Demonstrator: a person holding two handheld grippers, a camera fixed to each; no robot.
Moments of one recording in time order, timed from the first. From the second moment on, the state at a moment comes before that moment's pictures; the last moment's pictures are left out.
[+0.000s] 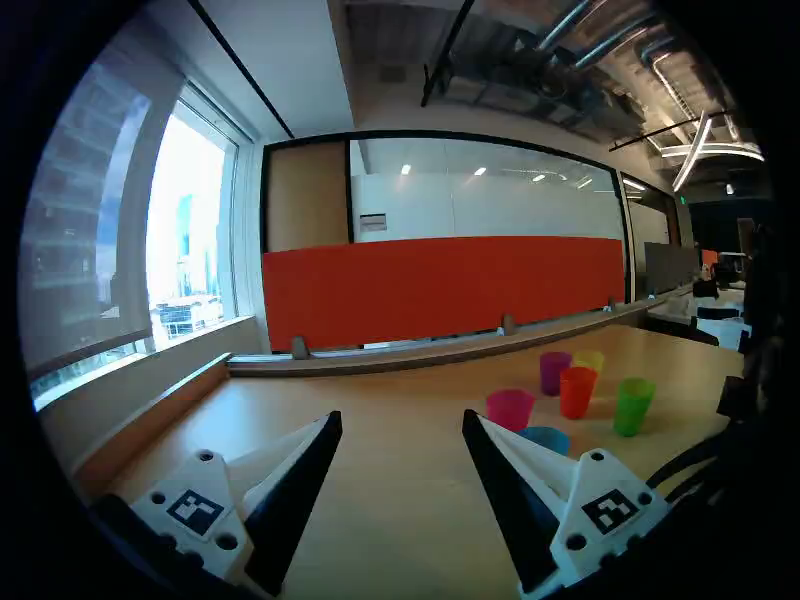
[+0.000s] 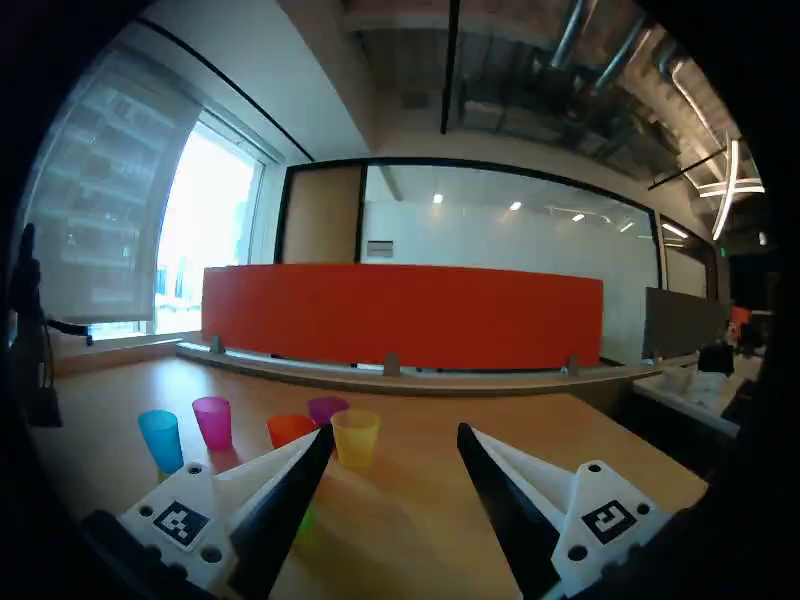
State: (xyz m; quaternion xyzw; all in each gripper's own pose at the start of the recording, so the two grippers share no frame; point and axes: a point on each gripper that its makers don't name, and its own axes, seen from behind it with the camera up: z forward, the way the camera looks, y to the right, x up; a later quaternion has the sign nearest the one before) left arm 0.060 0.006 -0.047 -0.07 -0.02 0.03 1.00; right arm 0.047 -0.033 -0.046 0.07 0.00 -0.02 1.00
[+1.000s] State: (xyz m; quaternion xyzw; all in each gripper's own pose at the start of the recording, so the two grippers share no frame) left arm 0.056 0.013 -0.035 -0.05 0.01 -0.01 1.00; right arm 0.059 -0.021 -0.039 0.03 0.01 0.00 1.00
